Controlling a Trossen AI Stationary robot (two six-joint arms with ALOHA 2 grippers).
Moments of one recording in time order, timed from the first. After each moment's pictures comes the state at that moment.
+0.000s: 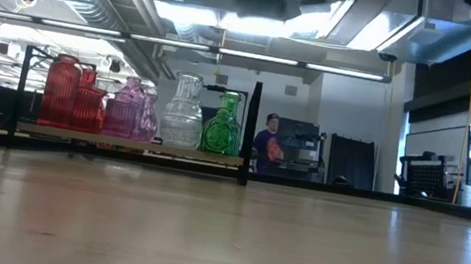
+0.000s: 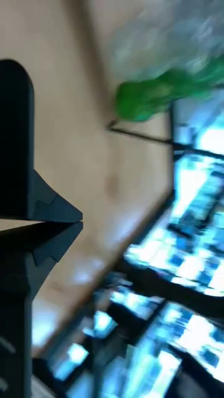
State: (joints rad) left arm -0.77 1.45 1.05 -0.57 -1.23 -1.39; right arm -0.24 2.04 2.34 -1.15 -0.12 -0.01
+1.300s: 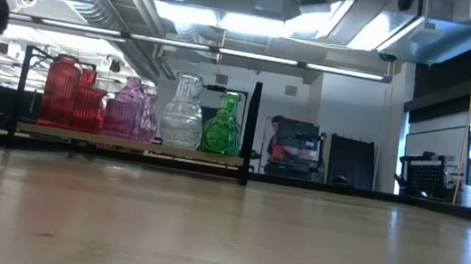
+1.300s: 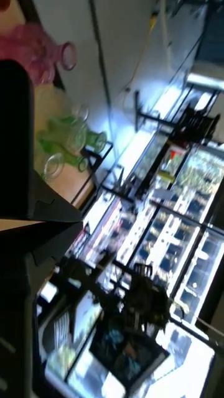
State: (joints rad) left arm -1.08 0.44 0.95 -1.39 -1.57 -1.34; right arm -0.22 0.81 0.95 -0.12 0.02 0.36
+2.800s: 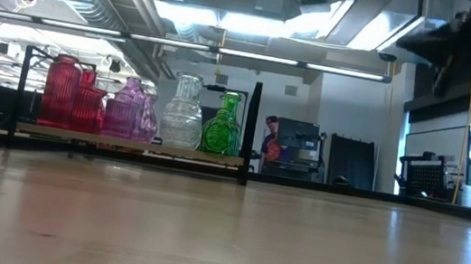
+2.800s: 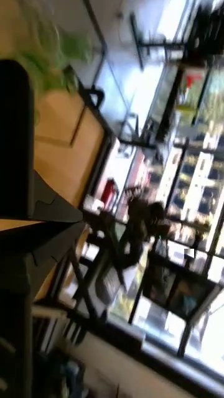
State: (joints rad) left arm -0.05 0.51 0.77 -0.27 -0.25 -0.30; right arm -0.65 0.26 0.30 0.06 -0.36 0.65
